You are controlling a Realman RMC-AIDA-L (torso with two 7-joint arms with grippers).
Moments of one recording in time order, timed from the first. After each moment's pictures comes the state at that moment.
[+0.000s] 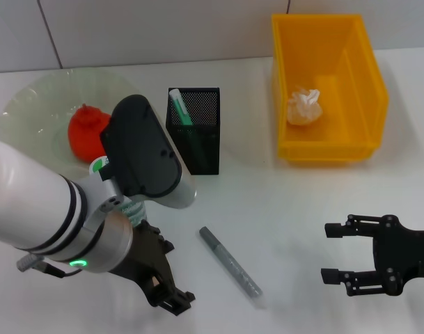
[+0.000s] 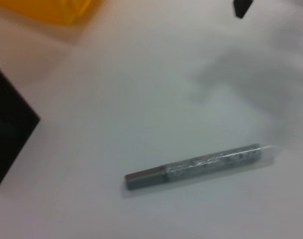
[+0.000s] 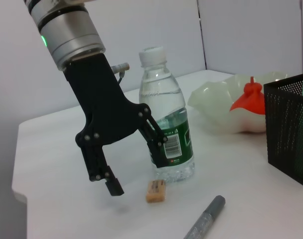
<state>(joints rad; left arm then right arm) -0.44 -2.08 1.88 1.63 2.52 1.49 -2.54 0.32 2.01 -0.71 -0.62 -2.03 -1.71 1.10</state>
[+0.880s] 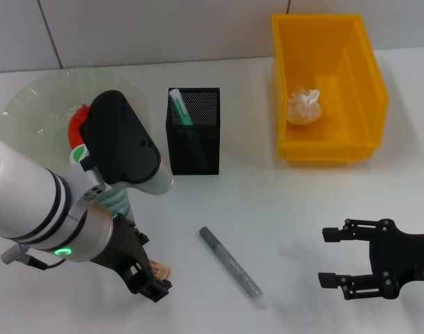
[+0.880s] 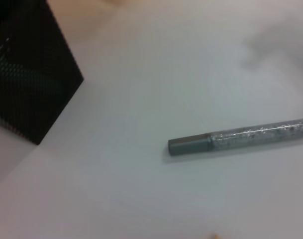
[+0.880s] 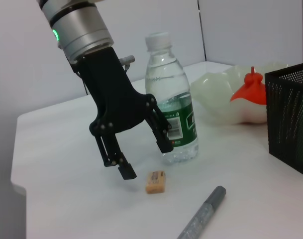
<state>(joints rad) -0.45 -2.08 1.84 1.57 2.57 1.48 -2.56 0.32 2.02 -0.71 -0.62 -2.05 -1.69 1.10</state>
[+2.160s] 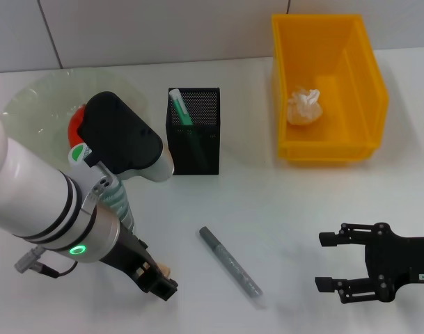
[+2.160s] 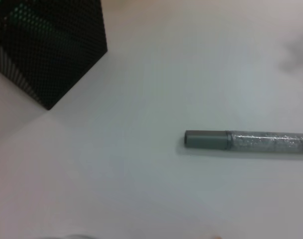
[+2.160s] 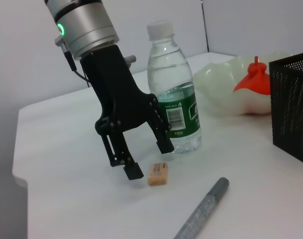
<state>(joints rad) -0.49 -2.08 1.85 1.50 2.57 1.46 -2.75 0.33 2.03 -0.71 -0.61 -2.08 -1.67 1.10</state>
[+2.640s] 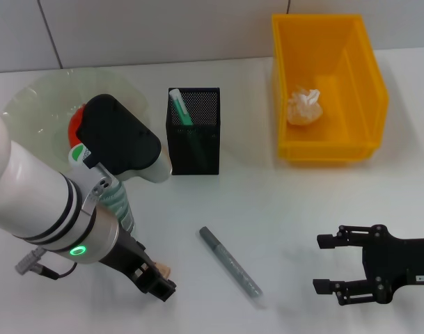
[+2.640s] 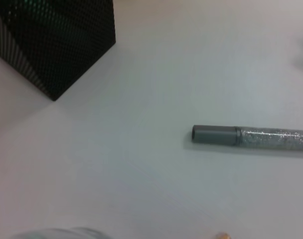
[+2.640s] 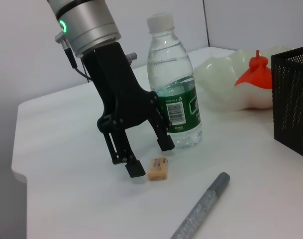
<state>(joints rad) -0.49 -2.08 1.85 1.47 2.57 1.45 -2.76 0.33 2.03 -0.71 -0.61 -2.09 -1.66 1.10</state>
